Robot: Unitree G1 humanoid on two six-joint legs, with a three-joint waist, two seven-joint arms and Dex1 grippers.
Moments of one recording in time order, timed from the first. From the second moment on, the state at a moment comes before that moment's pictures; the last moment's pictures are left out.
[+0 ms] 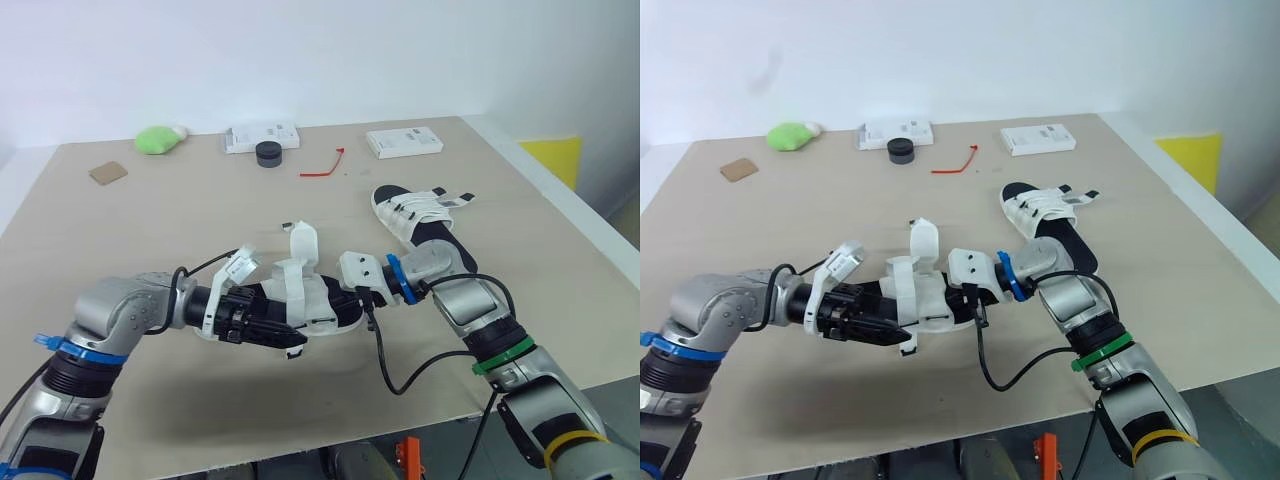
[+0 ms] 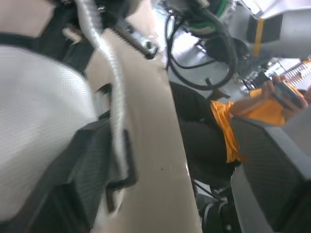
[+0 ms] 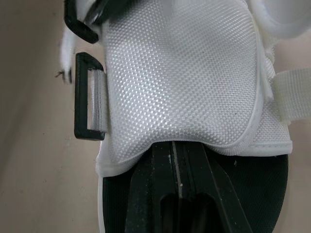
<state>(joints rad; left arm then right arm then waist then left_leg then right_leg) -0.51 0.69 -0.13 -0.17 -0.84 1.13 -1.18 -0.72 -0.51 0.42 0.20 0.03 0.21 1.34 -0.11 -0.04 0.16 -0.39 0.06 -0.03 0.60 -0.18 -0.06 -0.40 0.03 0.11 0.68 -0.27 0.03</state>
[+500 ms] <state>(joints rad) -0.34 0.99 0.01 -0.37 -0.94 1.14 -1.31 -0.71 -0.51 0.42 0.18 0.03 0.21 1.35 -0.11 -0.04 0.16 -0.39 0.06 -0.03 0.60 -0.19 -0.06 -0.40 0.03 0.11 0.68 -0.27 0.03</state>
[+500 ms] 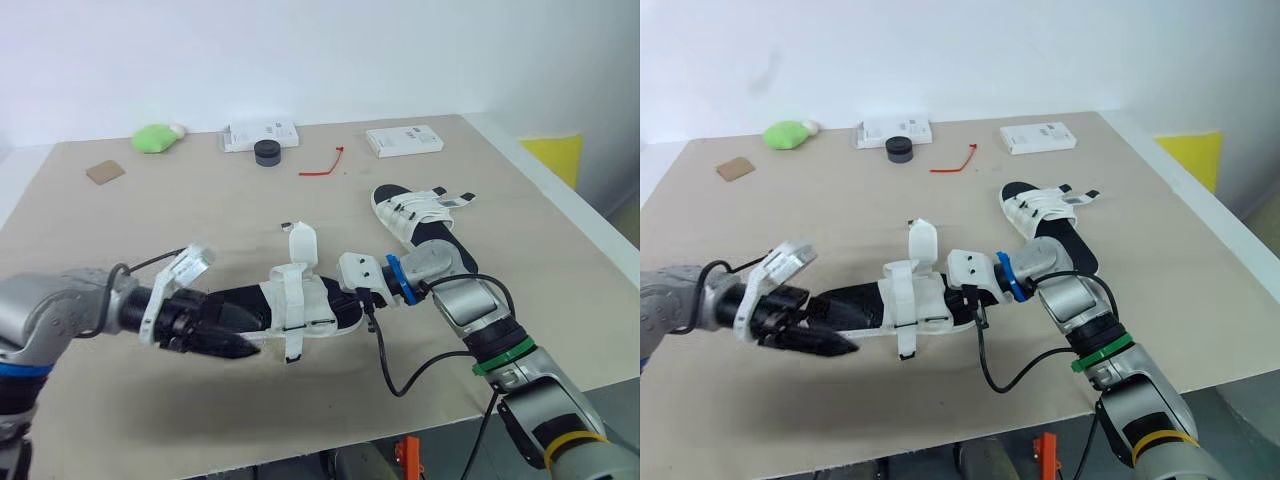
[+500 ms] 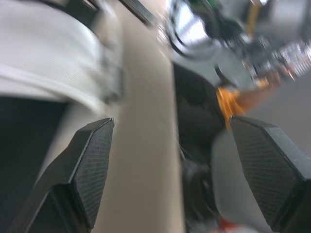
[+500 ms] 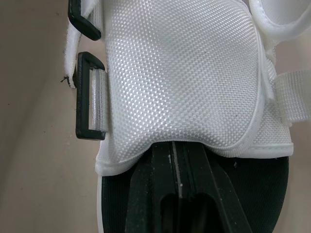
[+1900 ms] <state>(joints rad) -0.19 0.60 -0.14 -0.37 -0.75 0.87 -0.98 -0.70 -0.52 0.41 0.14 0.03 0.26 1.34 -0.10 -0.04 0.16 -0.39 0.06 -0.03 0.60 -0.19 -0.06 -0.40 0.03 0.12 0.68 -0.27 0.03</state>
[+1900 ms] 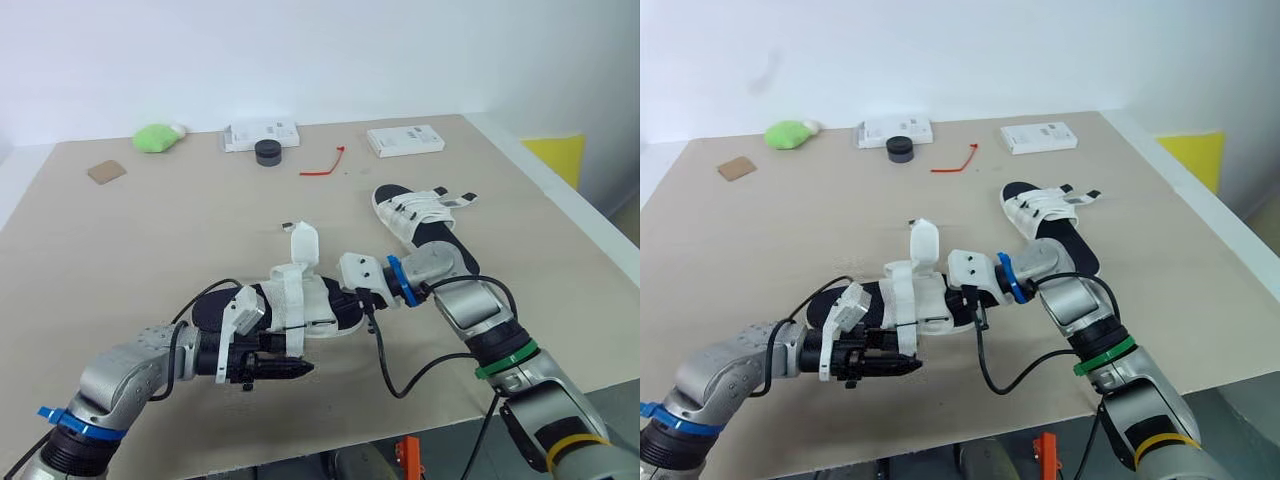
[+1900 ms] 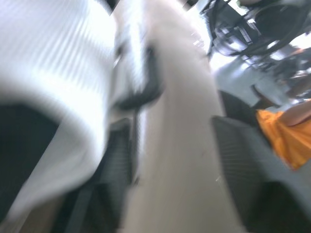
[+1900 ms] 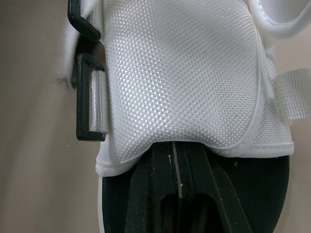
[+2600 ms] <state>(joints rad) -0.33 0.70 0.00 -0.41 -1.04 1.12 -0.96 -0.71 -0.51 0.41 0.17 0.03 0.24 1.35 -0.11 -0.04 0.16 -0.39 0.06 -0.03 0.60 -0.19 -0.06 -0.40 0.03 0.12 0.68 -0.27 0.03</state>
